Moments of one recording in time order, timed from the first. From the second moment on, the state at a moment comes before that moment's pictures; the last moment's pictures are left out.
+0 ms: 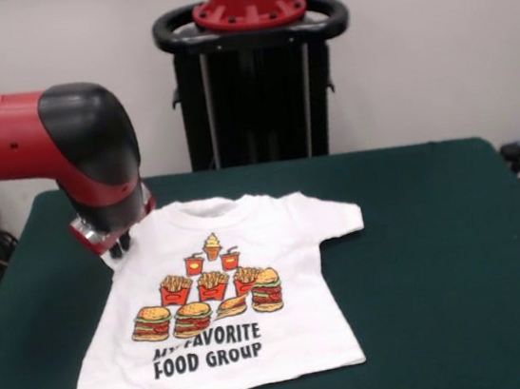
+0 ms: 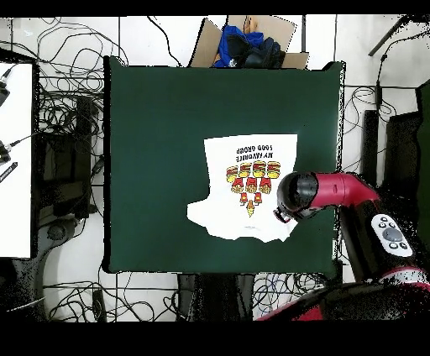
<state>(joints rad) -0.81 -0.37 0.38 1.50 -0.83 1.03 0.96</state>
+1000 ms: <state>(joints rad) -0.77 -0.35 0.36 1.45 -0.83 1.07 0.96</state>
